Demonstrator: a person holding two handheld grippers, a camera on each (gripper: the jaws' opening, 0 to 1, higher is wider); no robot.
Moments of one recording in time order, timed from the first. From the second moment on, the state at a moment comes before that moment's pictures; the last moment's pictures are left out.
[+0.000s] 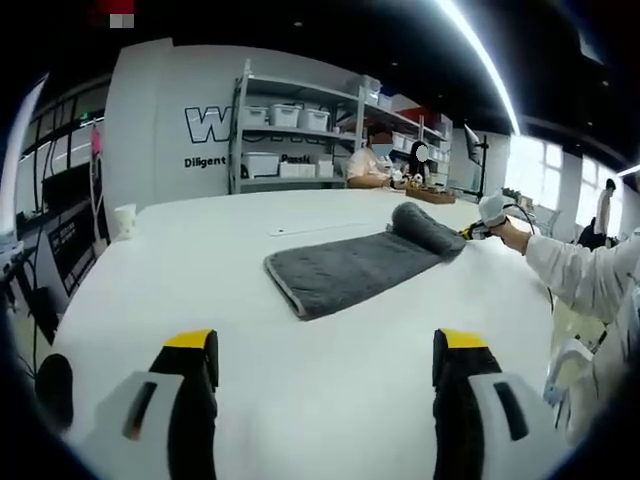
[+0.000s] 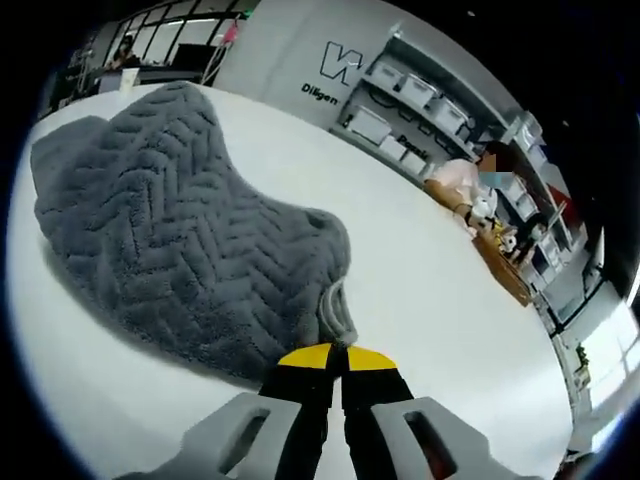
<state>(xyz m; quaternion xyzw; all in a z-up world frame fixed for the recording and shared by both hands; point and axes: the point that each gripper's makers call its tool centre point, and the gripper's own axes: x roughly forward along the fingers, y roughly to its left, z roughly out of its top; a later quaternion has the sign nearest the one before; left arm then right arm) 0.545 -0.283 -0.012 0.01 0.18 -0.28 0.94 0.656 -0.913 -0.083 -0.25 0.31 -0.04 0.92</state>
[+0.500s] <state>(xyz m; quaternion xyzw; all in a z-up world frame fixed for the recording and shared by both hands) 0.543 -0.284 -0.010 0.01 0.18 -0.28 0.94 0.646 -0.956 -0.084 -0.24 0.31 -0.08 0.92</state>
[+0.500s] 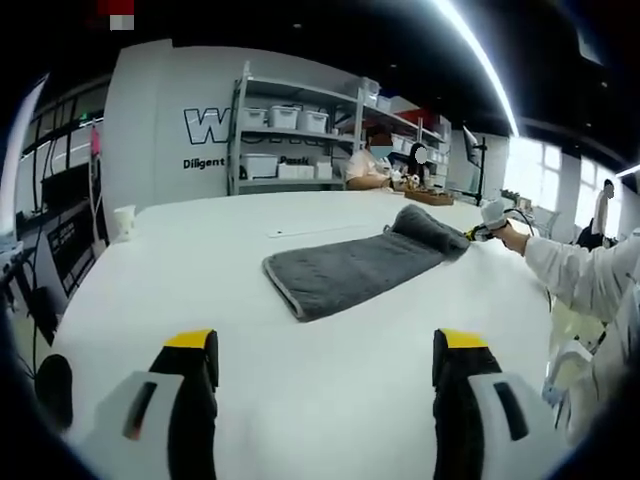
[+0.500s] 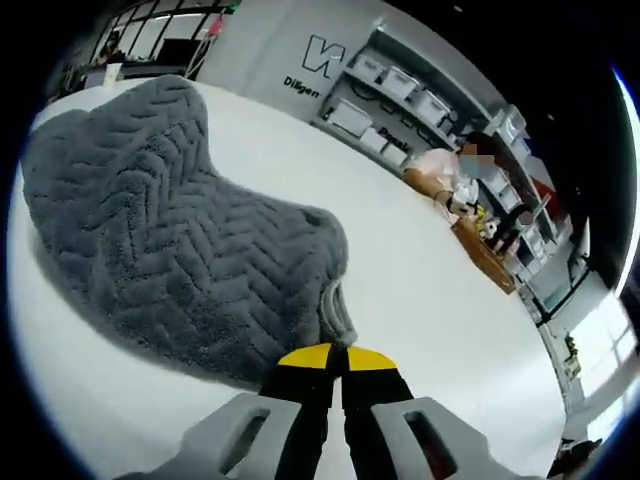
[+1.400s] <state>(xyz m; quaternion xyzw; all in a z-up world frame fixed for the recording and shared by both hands) 0.544 -0.294 -0.018 0.02 0.19 -0.29 0.94 0.622 -1.021 -0.083 -0.23 0.32 -0.14 0.91</state>
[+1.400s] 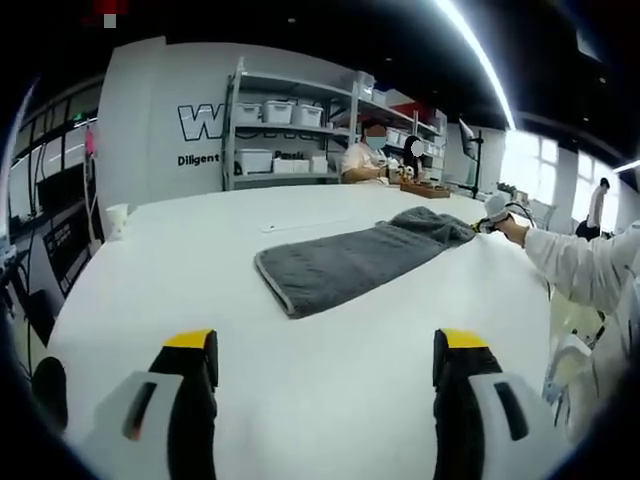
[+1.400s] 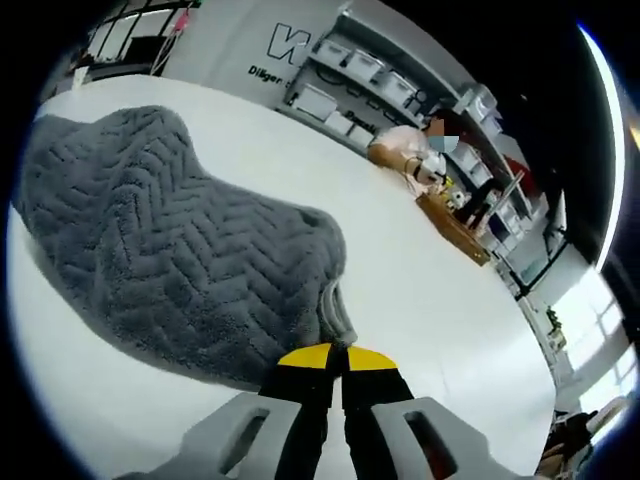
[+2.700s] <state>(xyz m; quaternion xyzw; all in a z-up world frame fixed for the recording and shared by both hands) 0.546 -0.293 -0.026 0.03 0.21 -0.27 0.94 0.603 -0.980 -0.017 -0.19 0.30 -0.10 0.93</state>
